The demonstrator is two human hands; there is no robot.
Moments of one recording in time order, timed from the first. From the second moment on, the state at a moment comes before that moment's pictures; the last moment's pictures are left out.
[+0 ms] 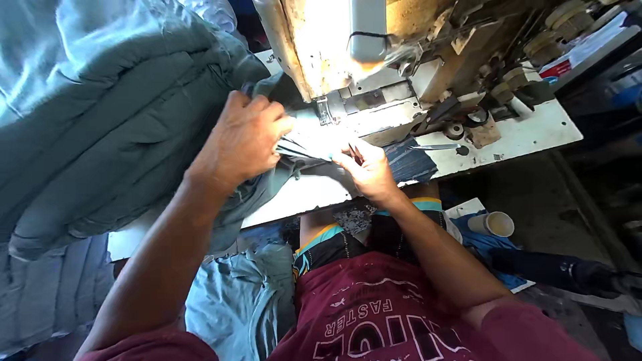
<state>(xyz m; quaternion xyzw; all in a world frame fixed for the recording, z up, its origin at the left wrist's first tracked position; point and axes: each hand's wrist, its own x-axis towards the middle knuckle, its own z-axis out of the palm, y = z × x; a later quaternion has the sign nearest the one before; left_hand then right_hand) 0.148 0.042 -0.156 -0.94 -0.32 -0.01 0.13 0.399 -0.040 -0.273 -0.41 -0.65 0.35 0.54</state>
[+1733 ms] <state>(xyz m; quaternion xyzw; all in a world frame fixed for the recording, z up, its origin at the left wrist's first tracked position) 0.162 0.052 -0.186 -0.95 -0.25 -0.10 0.15 0.400 -0.040 -0.272 -0.41 -0.65 0.35 0.54</state>
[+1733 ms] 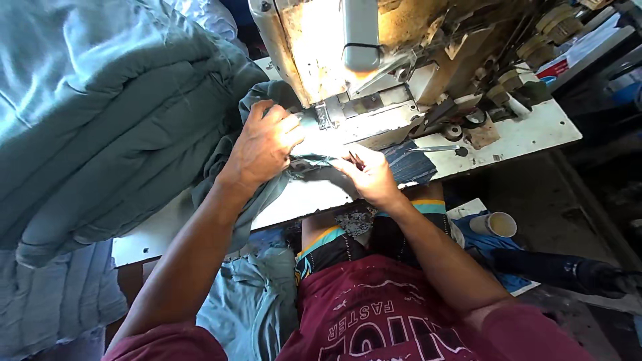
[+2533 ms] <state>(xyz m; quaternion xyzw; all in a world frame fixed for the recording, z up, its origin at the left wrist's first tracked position) 0.183 -0.048 -0.204 -0.94 -0.21 -0.27 -0.02 0.424 -0.090 -0.265 -0.28 -0.77 0.32 0.48</state>
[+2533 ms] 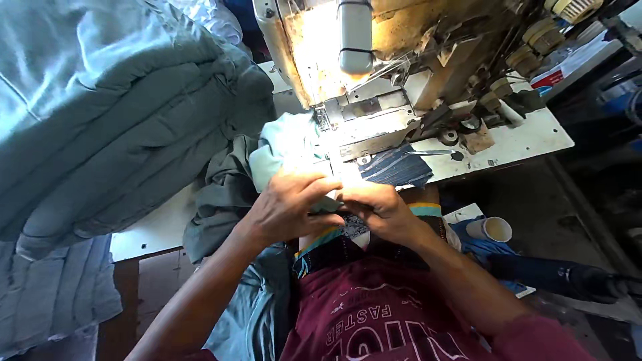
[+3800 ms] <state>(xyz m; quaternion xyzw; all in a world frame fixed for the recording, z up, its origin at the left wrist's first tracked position) 0.165 0.025 -0.205 -0.88 -0.39 -0.25 0.11 0.400 -0.034 -0.268 -0.40 -0.65 0.35 0.55</state>
